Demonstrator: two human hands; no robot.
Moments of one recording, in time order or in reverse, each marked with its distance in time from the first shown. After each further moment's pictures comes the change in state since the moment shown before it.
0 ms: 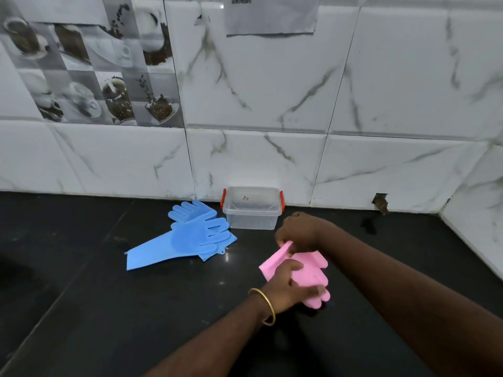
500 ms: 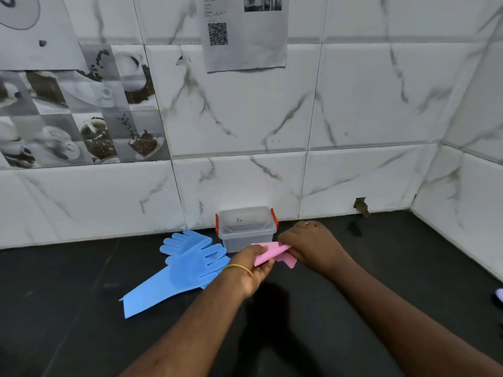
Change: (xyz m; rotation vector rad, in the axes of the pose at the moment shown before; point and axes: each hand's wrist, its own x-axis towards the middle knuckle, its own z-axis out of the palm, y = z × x) left_hand 0.009 0.036 -0.096 -1.084 0.217 -0.273; right_hand -0.041 -0.050 -0.004 0.082 0.657 0.298
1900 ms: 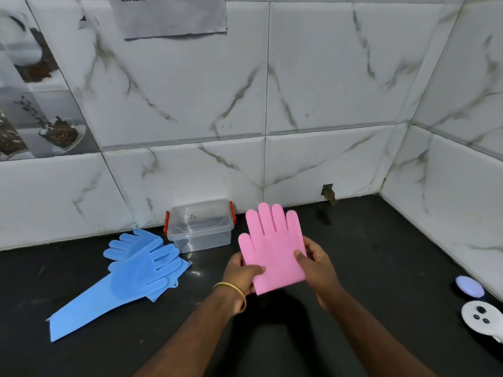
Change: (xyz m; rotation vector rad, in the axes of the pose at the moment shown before) left_hand 0.087 -0.092 0.050 0.496 0.016 0.210; right_hand -0.095 0.084 0.077 1.321 0.273 1.038
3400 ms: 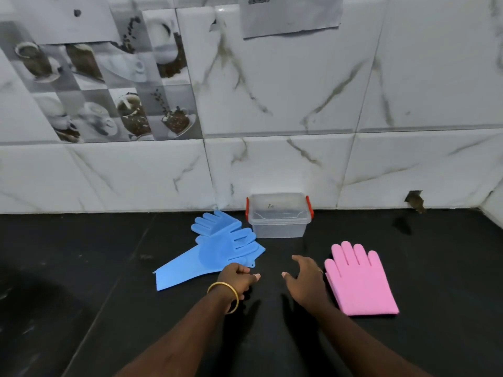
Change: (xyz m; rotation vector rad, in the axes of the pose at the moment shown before) left_hand -0.018 -0.003 -0.207 0.474 0.282 -0.113; right_hand -0.033 0.051 0.192 -0.760 -0.123 -0.103
